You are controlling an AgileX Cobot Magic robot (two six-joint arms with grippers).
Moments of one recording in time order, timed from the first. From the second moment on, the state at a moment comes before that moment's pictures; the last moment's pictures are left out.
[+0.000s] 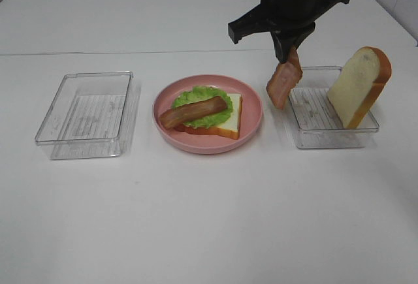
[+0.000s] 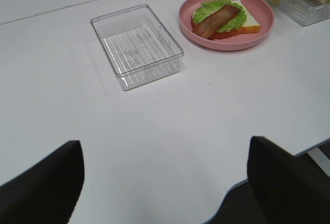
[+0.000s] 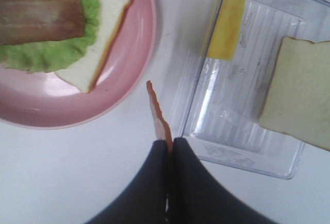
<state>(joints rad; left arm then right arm) -0.31 -0.01 -0.50 -0.06 1.05 0.04 0.52 2.01 -1.79 -0.17 1.22 0.21</state>
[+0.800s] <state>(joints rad) -0.31 -0.01 -0.50 -0.06 1.05 0.04 0.52 2.03 -1.79 0.41 1.01 0.03</state>
